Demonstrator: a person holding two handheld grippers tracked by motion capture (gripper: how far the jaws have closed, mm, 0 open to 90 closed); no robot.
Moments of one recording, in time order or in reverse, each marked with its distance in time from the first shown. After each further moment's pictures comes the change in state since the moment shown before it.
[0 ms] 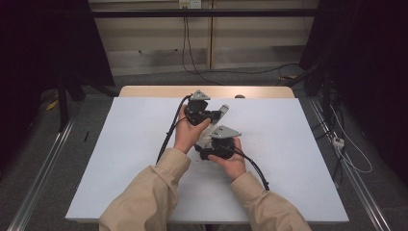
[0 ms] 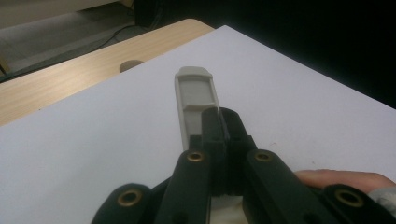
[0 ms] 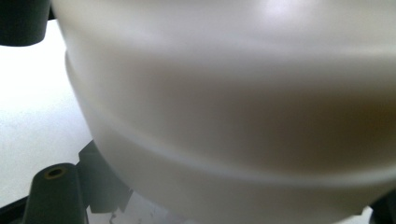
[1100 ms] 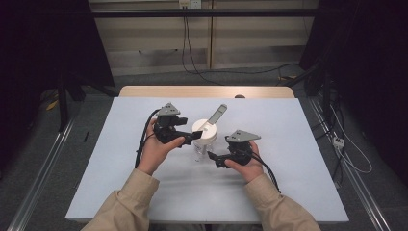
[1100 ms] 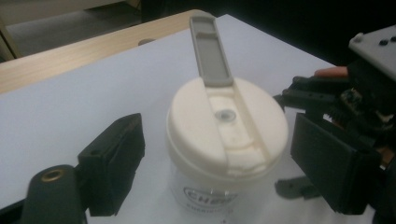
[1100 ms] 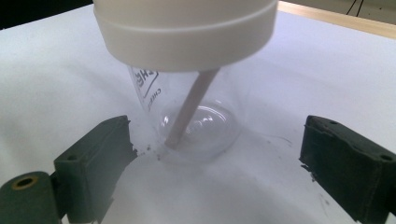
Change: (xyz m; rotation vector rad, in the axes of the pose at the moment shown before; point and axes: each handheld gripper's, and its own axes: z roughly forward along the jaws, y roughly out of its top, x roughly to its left) left arm 0.007 -0.051 -0.085 -0.013 0.010 -0.009; right arm -0.017 -0.012 -0.052 0.061 0.031 0.077
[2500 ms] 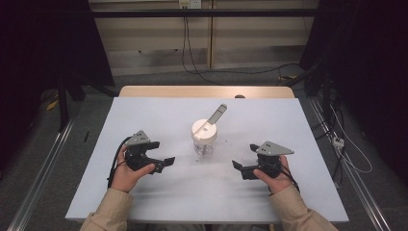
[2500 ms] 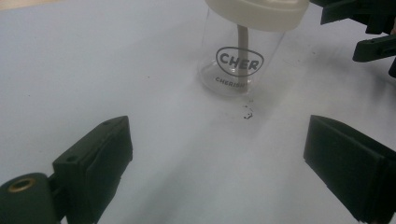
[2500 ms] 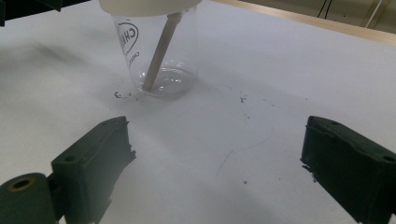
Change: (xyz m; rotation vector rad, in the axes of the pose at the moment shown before) left arm 0.020 -0.086 -0.057 0.037 0.018 -0.026; right arm -0.020 -0.034 -0.072 -0.035 -0.055 -0.006
